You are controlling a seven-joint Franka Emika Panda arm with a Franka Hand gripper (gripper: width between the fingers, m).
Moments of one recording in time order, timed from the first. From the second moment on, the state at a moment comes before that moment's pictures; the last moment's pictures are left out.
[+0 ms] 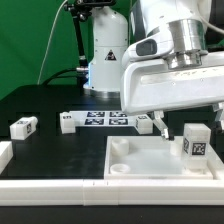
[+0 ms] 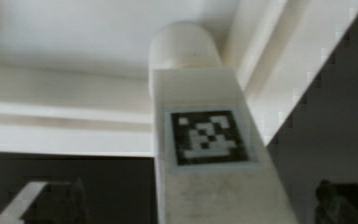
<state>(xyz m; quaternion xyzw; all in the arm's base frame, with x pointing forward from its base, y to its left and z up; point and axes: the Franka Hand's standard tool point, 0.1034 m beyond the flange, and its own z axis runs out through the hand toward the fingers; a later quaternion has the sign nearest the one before) 0.619 0.114 0.081 -0.97 -0.06 -0.22 0.06</state>
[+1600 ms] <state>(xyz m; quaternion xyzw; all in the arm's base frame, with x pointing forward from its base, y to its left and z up) 0.620 0.129 0.085 -1.00 0.00 -0.02 0.05</state>
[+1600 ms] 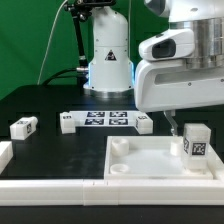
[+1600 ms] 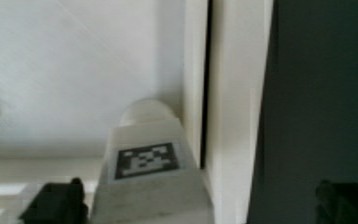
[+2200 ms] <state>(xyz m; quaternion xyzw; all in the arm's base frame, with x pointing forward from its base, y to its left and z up) 0.621 0.126 0.085 -1.00 0.00 -0.02 0.05</state>
